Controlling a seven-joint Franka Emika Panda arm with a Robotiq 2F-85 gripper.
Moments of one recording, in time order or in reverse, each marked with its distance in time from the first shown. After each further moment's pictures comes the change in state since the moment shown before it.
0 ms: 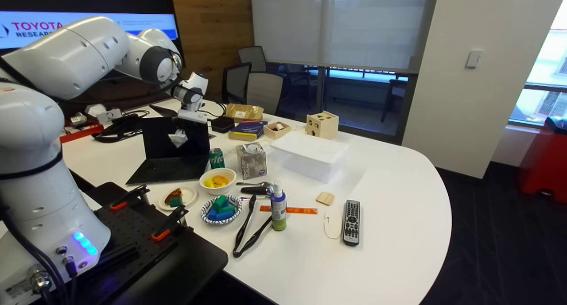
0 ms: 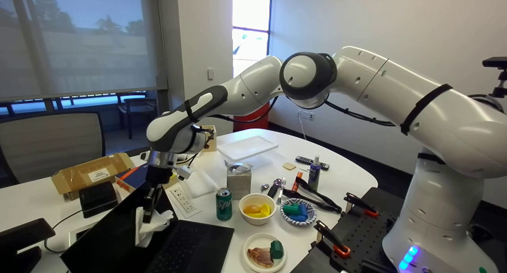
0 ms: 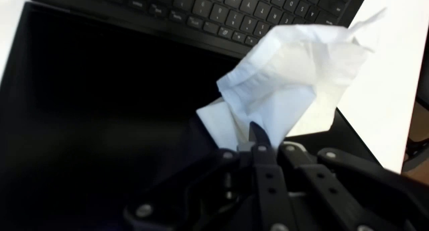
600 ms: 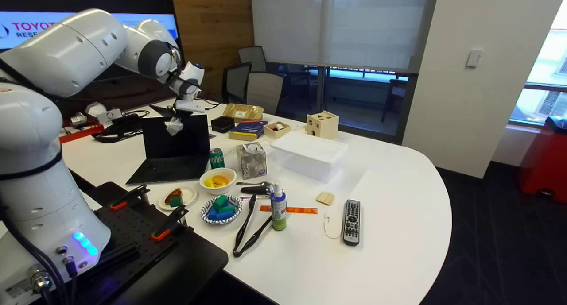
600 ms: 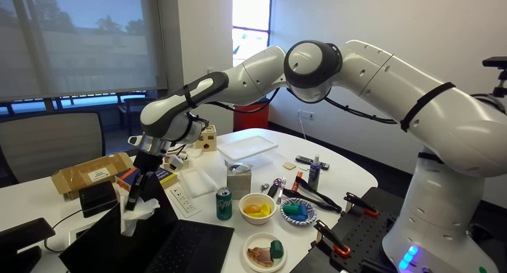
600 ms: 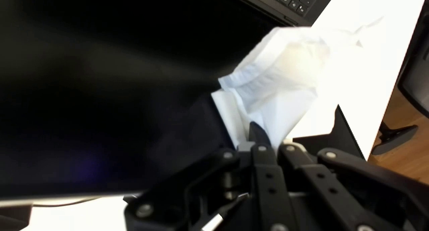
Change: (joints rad) arm -0.032 -0.052 0.085 -0.025 0.000 0.067 -0.114
